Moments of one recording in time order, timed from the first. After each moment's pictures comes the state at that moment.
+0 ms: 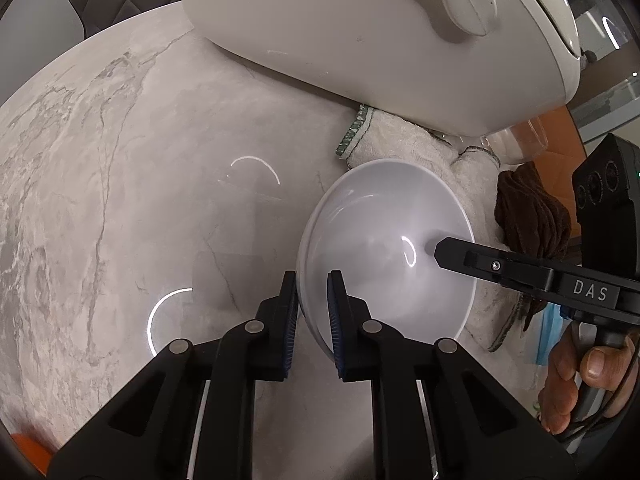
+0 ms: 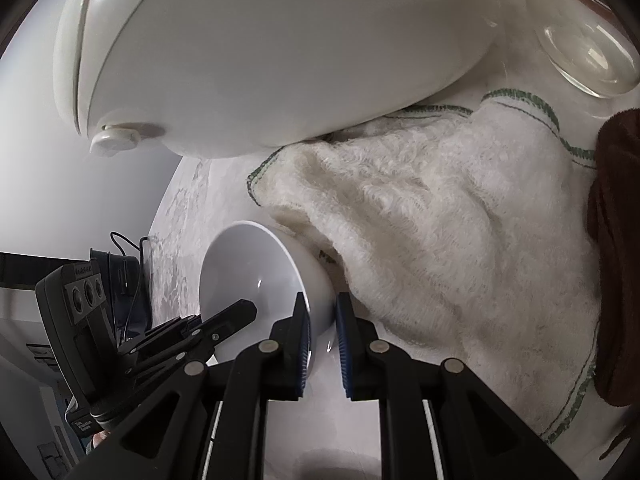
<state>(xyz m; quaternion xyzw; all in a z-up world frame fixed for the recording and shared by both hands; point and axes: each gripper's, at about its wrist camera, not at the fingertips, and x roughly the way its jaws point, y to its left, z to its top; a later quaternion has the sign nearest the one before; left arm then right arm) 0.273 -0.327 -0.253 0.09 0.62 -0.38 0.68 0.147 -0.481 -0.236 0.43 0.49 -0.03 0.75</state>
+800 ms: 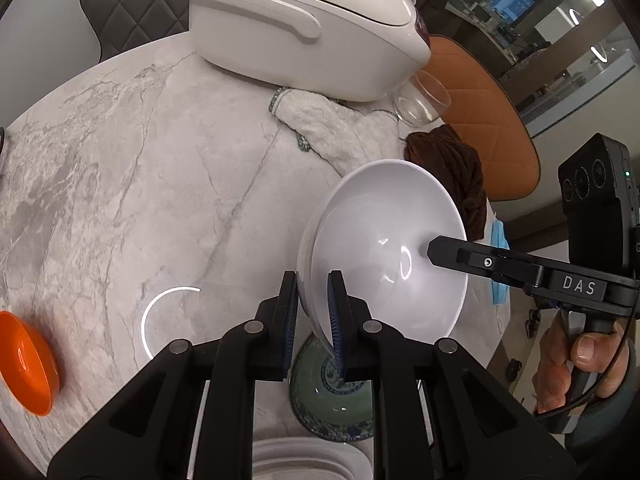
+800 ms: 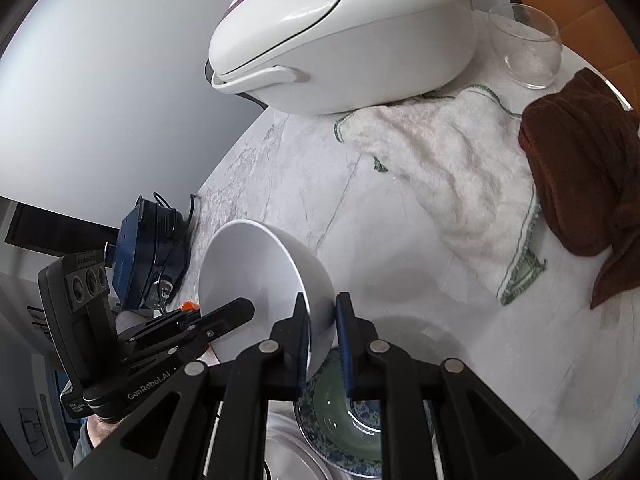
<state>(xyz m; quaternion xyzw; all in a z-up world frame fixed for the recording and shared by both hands) 0.144 -0.240 -0.151 0.08 0.59 -0.41 0.69 0.040 -0.409 -0.151 0.40 0.47 0.00 0.79</state>
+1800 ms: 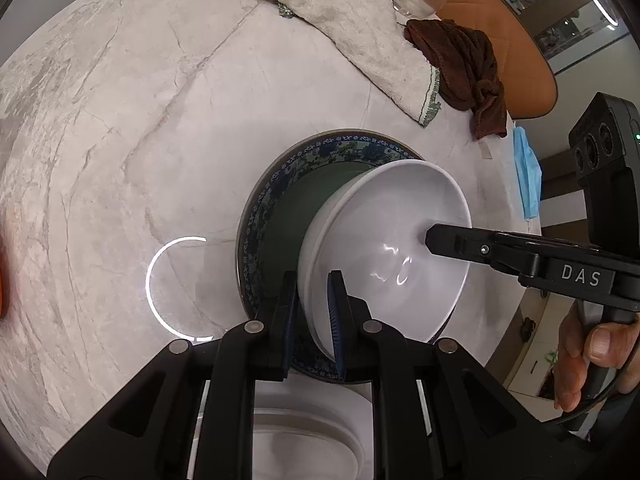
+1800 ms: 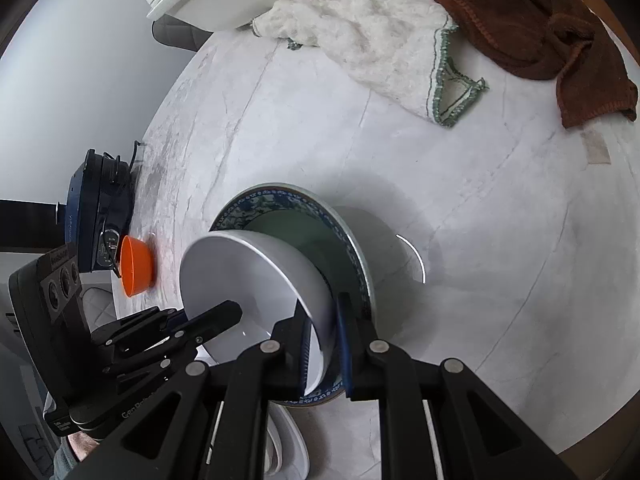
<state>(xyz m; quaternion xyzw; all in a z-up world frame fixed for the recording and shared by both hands) 0.048 -0.228 -0.239 0.14 0.64 -0.39 0.65 -0.035 -0.372 -0.232 0.40 0.54 -0.04 0.74</state>
